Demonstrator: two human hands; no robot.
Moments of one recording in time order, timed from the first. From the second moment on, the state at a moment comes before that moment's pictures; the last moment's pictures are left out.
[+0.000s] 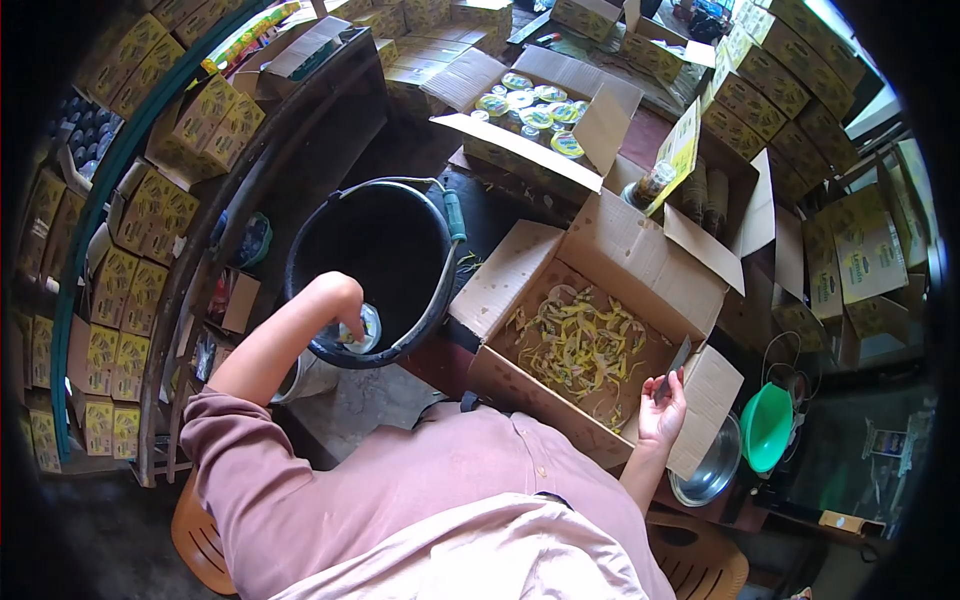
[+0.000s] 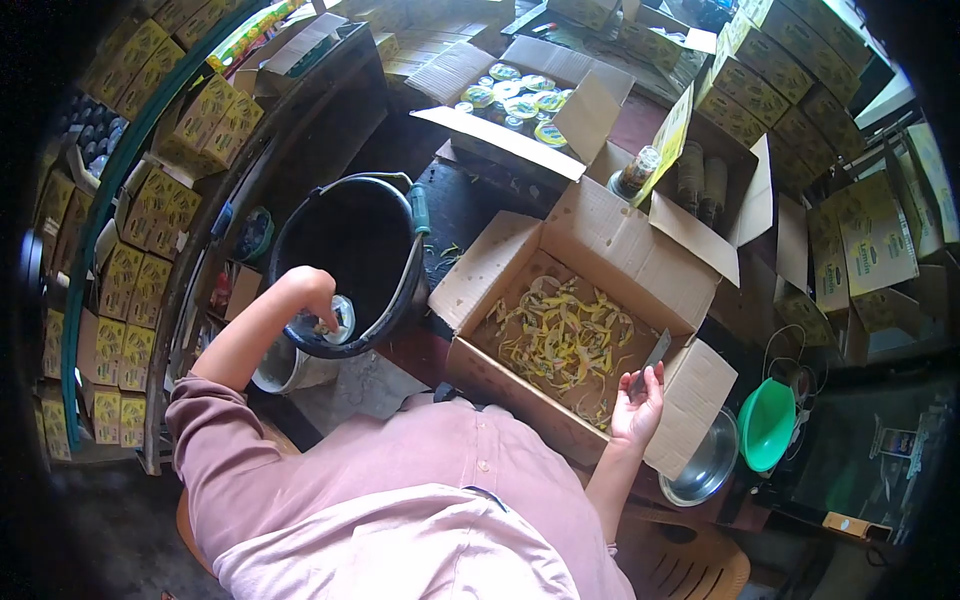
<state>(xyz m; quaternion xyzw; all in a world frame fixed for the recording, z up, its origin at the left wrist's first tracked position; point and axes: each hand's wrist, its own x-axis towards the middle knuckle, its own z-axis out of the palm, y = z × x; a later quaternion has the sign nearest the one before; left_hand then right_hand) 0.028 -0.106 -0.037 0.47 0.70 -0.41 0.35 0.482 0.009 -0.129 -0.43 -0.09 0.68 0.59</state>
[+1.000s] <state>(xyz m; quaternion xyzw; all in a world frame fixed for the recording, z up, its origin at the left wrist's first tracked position) 0.024 -0.122 -0.018 0.40 0.77 -0.29 0.39 0.480 0.007 -0.105 -0.42 -0.07 0.67 0.60</state>
